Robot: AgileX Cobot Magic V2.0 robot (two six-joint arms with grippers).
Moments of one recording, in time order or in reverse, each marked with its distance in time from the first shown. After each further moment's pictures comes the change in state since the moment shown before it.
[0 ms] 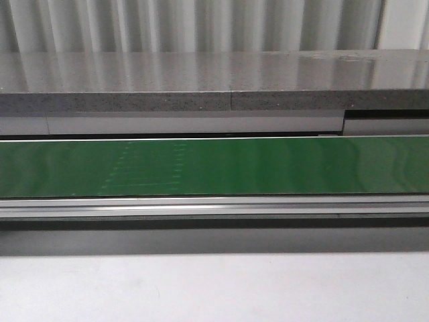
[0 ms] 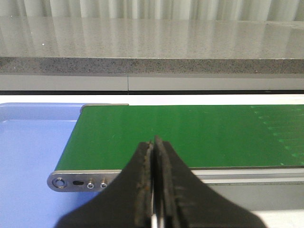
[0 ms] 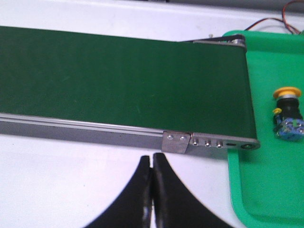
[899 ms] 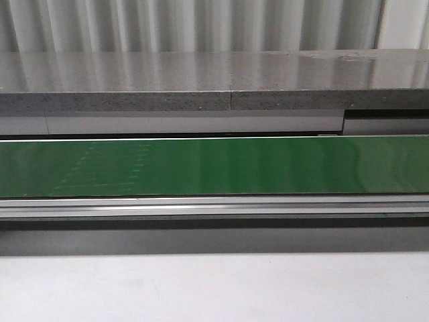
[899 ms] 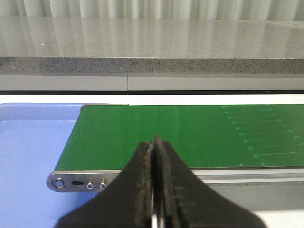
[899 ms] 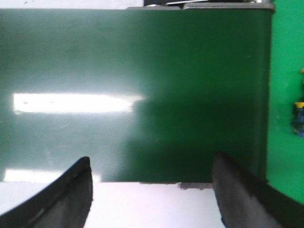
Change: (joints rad) left arm 0.000 0.000 0.000 0.000 0.000 0.000; right arm -0.116 0.821 -0.544 0.004 0.205 0.022
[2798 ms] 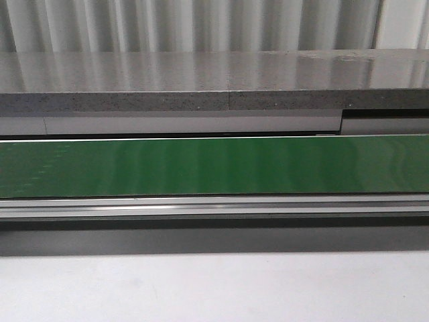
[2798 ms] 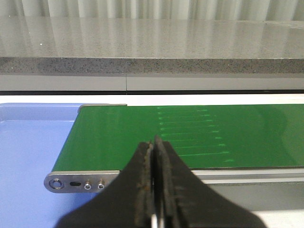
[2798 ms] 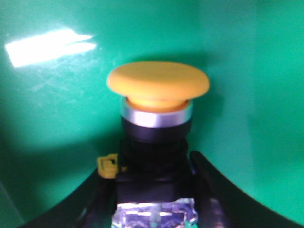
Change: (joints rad) left arm 0.000 0.000 0.000 0.000 0.000 0.000; right arm -0.348 0.590 -0.265 -0.158 -0.006 -0.077
